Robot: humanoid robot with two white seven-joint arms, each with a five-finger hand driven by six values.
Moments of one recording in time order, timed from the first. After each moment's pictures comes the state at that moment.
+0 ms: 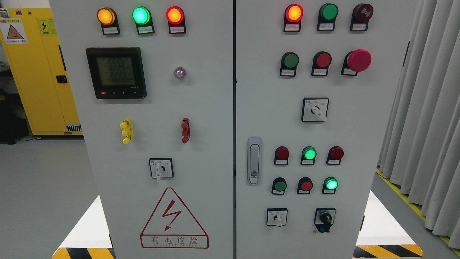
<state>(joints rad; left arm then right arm) 0.09 -0.05 -0.13 -0.13 0.08 -0.10 -0.13 0.10 0.12 -0.16 -0.19 0.12 0.01 -0.20</state>
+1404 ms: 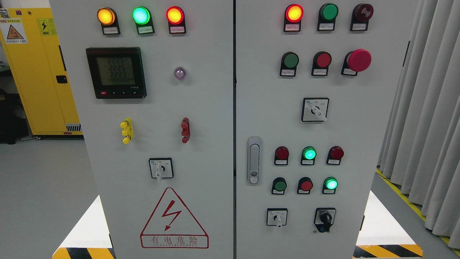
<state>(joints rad) 0.26 -0.01 -0.03 -0.79 0.09 -0.18 0.05 0.10 0.12 -0.16 -0.19 0.12 0.01 -0.20</state>
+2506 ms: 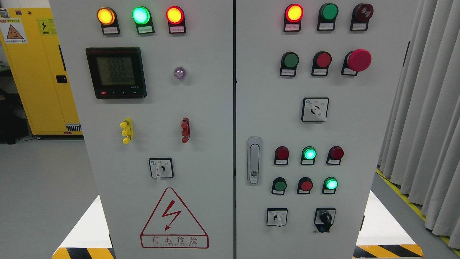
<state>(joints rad) 0.30 0.00 0.03 -1.63 0.00 -0.18 0.06 0.10 0.12 -0.16 -0.19 0.12 0.01 -0.20</state>
